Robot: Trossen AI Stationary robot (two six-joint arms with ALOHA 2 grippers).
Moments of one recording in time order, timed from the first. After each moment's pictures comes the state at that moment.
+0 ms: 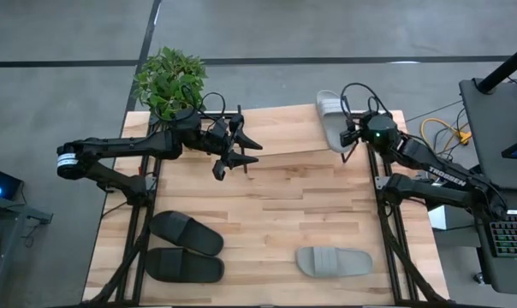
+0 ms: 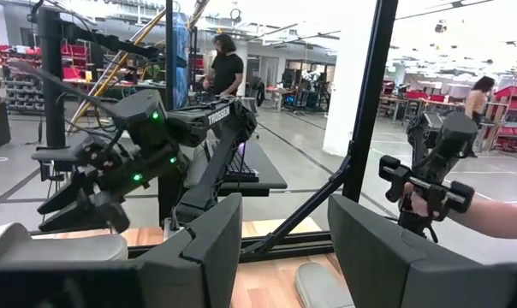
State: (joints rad) left arm 0.24 1.26 1.01 0.41 0.52 -0.13; right arm -0.63 0.68 0.55 -0.35 0.50 0.16
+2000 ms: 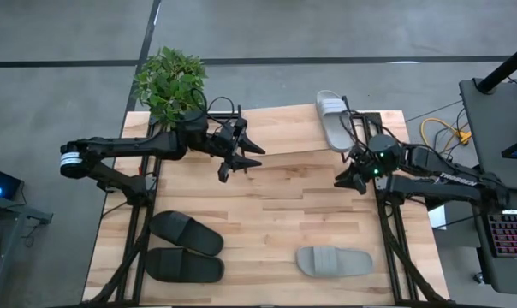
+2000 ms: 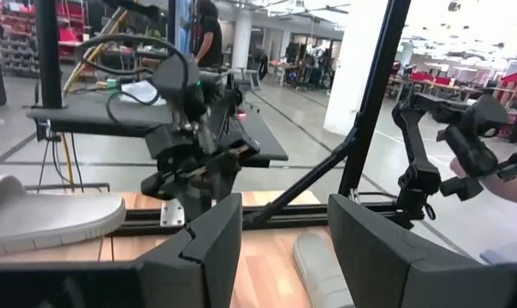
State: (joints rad) left arm 0.24 1.30 1.00 0.35 0.52 -0.12; right arm -0.34 0.54 0.54 -0.65 -0.44 0.56
